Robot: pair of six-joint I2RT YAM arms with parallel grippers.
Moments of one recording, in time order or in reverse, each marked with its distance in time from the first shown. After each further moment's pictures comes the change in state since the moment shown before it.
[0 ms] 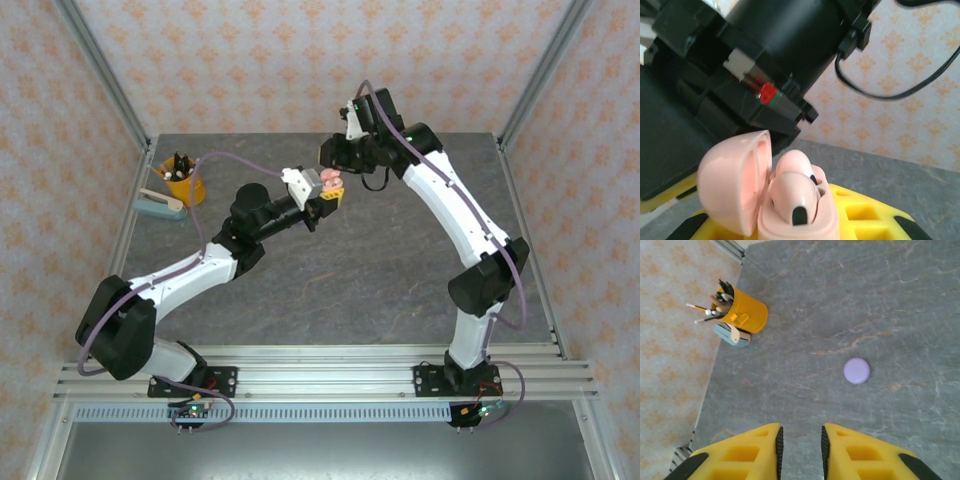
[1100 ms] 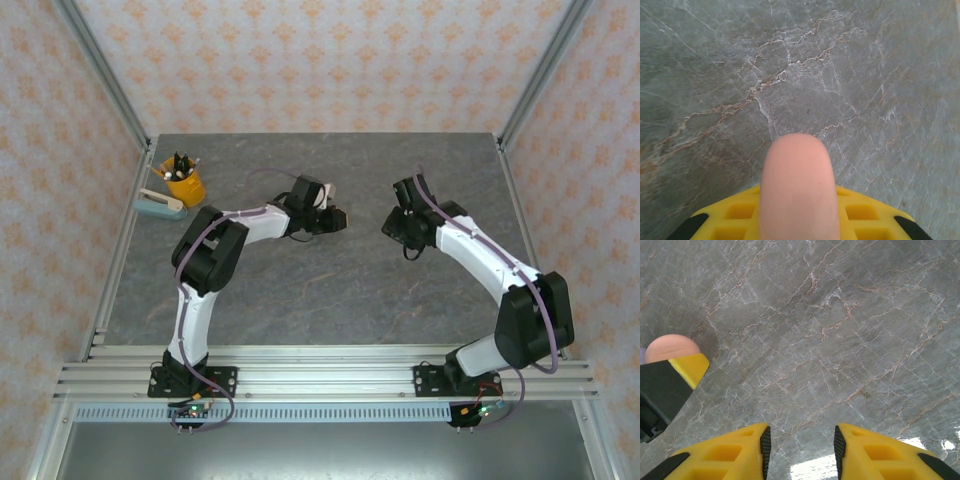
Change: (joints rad) left arm 0.066 0.713 0.495 -0.651 0.027 -0.682; right arm -0.157 -0.392 -0.970 0.270 0.331 0.328
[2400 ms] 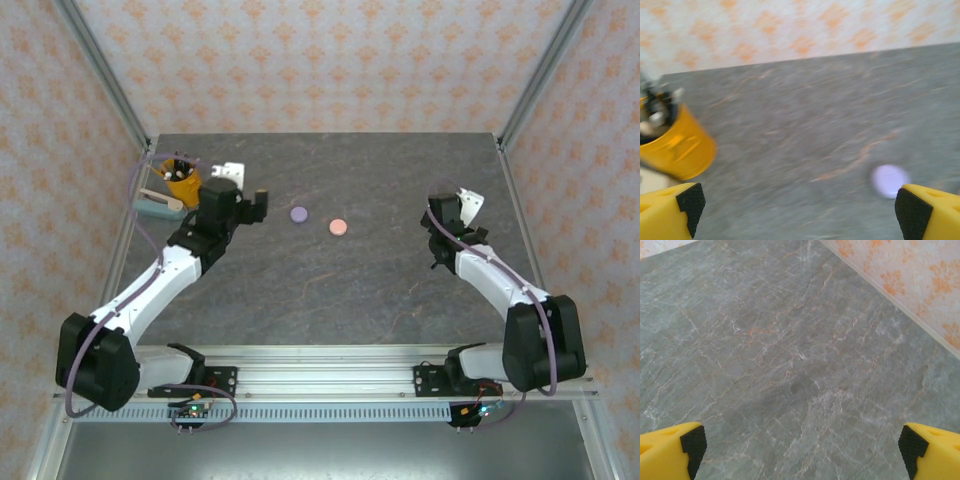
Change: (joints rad) left arm 0.208 -0.927 -0.570 -0.038 -0.767 0.568; right arm -0.177 -0.131 -0.345 0.529 0.565 -0.337
